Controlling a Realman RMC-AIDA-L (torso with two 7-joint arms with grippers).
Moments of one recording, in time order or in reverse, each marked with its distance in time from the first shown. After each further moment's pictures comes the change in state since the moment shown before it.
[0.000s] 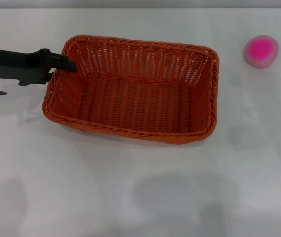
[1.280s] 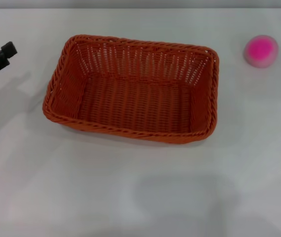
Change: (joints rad) left arm 0.443 -0.040 -0.019 0.010 -0.806 -0.017 1.281; right arm -0.003 -0.098 -0.608 -0.627 -0.034 -0.293 0.954
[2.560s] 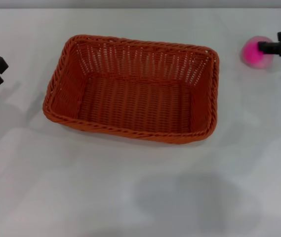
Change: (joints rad) left arm 0.052 -0.001 0.000 0.223 -0.207 -0.087 0.446; right arm 0.247 0.067 -0.166 -0.047 -0.703 -0.240 0.457
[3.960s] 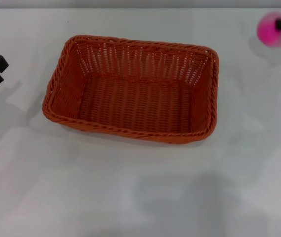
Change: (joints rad) left arm -0.006 -0.001 -0.004 0.005 -0.001 -0.001 0.002; right arm -0.081 0.030 -0.006 -0.220 0.101 0.125 -0.006
